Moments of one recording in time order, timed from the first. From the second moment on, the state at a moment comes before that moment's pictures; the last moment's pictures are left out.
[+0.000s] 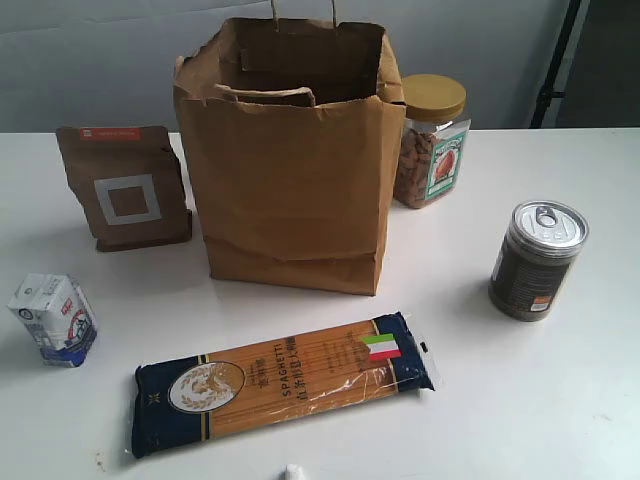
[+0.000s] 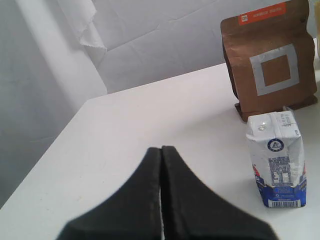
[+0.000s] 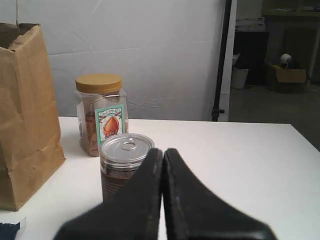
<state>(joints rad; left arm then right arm) 0.13 0.00 0.00 0.18 0.29 0.16 0.30 0.01 0.00 -0.04 0.13 0.01</state>
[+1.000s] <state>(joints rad) 0.13 0.00 0.00 0.18 0.29 0.16 0.77 1.06 -0.95 -1.72 -0.64 1.58</state>
